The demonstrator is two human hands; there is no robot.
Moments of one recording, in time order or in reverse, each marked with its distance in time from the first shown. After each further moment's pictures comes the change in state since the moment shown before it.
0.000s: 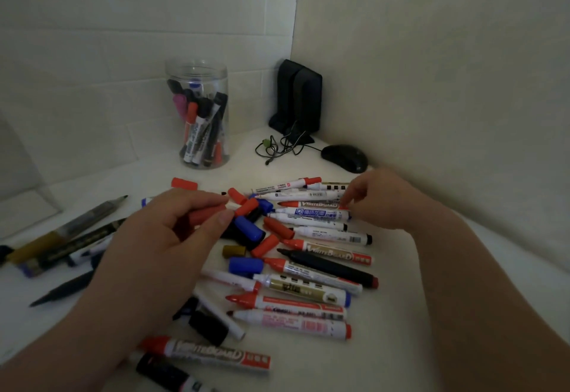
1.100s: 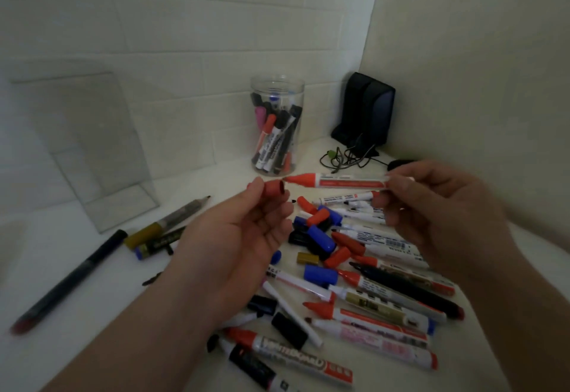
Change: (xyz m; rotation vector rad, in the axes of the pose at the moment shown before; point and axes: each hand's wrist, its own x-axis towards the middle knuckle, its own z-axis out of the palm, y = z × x) left_hand 0.017 -0.005 -0.016 -1.292 -0.042 -0.541; right_hand -0.058 -0.077 0.018 1.220 0.114 -0.401
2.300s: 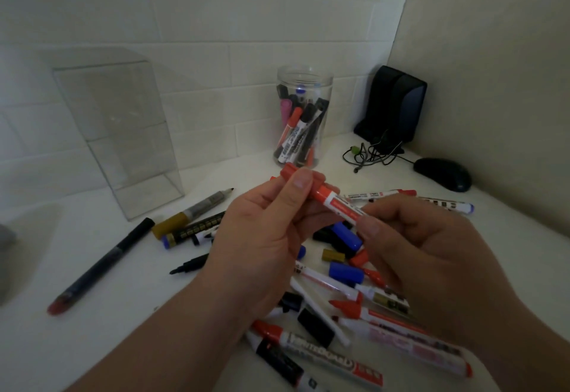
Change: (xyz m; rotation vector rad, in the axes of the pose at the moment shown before) left_hand -0.010 -0.003 0.001 0.181 -0.136 0.236; right_hand -0.035 -0.005 0.060 -0.532 -0.134 -0.033
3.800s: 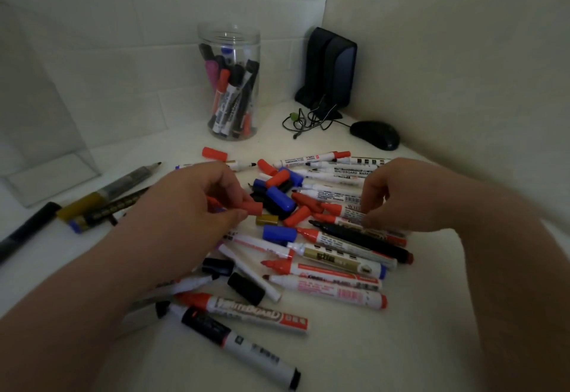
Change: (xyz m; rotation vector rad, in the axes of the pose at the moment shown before) left_hand 0.009 -0.001 -0.017 1.381 -0.090 0.023; right_hand 0.031 0.054 -0.090 -0.864 -0.426 0.440
